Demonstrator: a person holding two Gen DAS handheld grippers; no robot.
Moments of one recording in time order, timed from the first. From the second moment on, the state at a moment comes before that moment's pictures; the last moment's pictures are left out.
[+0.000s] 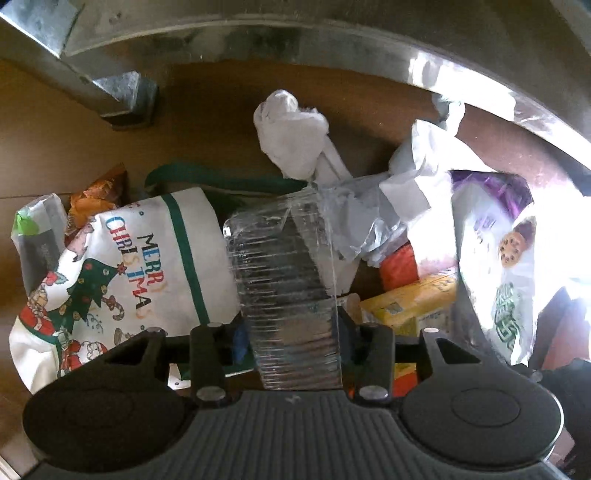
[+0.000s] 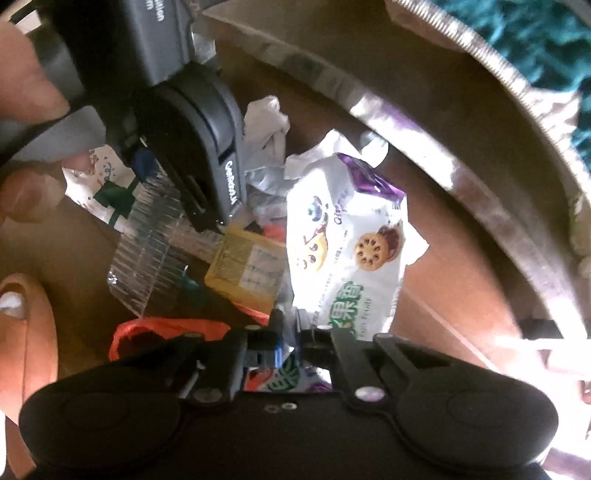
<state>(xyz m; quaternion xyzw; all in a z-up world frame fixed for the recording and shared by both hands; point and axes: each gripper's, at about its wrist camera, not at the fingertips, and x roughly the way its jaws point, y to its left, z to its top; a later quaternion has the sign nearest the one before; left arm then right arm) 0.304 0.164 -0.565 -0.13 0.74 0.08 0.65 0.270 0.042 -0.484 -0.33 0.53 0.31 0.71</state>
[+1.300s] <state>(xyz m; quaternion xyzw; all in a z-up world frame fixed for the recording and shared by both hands) 0.214 0.034 -0.058 -0.11 0.46 -0.03 0.88 0.148 -0.148 -0.027 -0.18 0.28 0.28 0.90</state>
